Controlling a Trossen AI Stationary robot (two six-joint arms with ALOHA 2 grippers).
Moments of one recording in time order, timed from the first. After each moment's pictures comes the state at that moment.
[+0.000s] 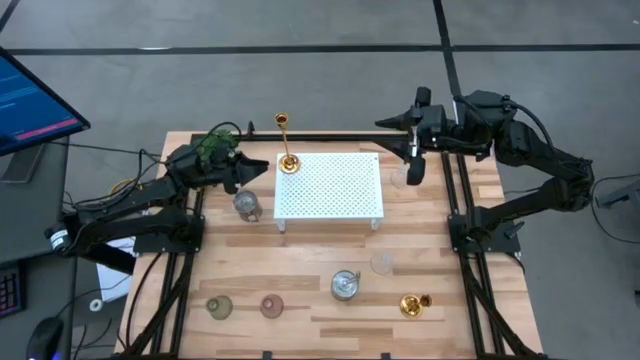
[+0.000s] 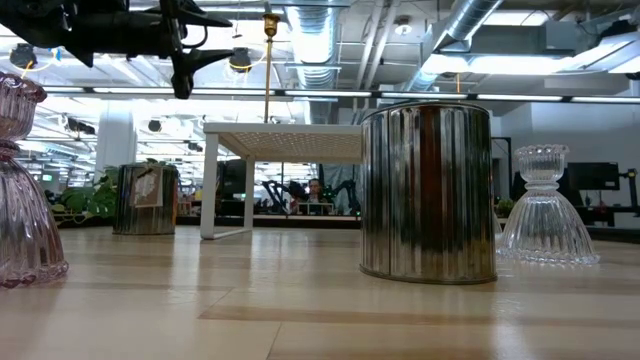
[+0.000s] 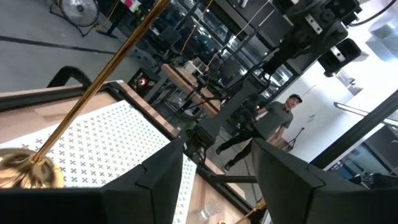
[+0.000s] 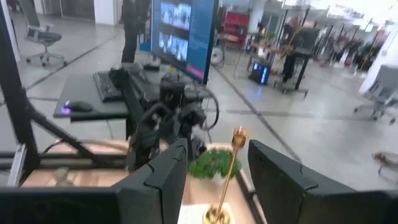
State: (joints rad) left arm 0.55 0.54 0.40 0.42 0.41 -0.75; right arm -0.12 1.17 1.58 -0.49 0.05 -0.15
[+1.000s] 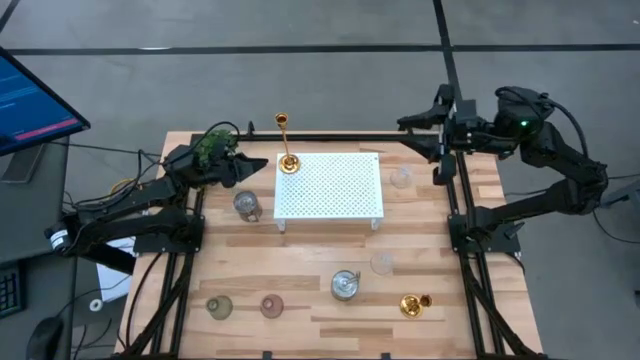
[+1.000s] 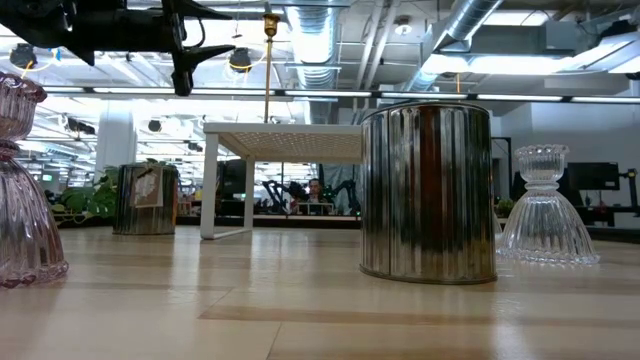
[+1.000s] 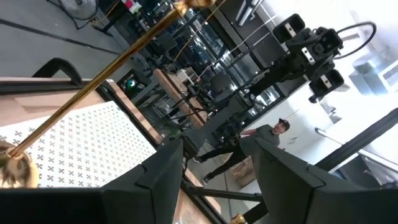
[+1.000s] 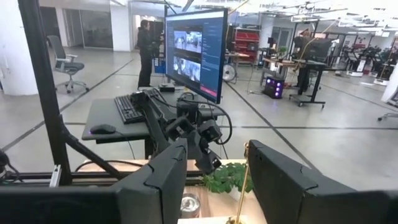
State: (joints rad) left arm 0.55 0.54 0.40 0.47 0.39 -0.91; right arm -0.12 1.06 1.58 -0.53 -0.01 -0.08
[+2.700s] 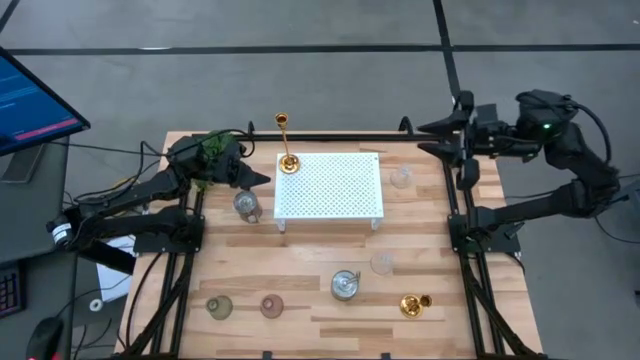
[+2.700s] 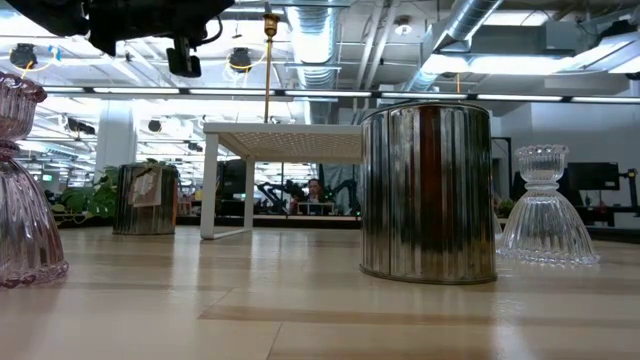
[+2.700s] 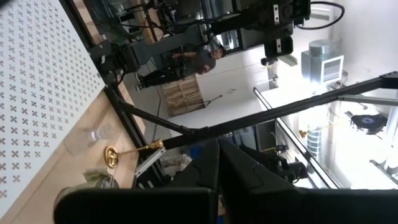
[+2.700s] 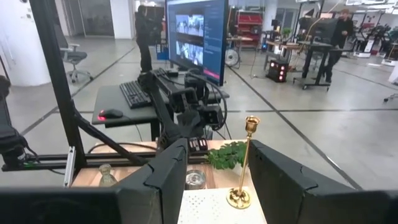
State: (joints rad) left arm 0.55 0.63 0.51 0.43 0.75 -1.32; right arm -0.12 0.96 1.58 -0.69 -0.02 -0.05
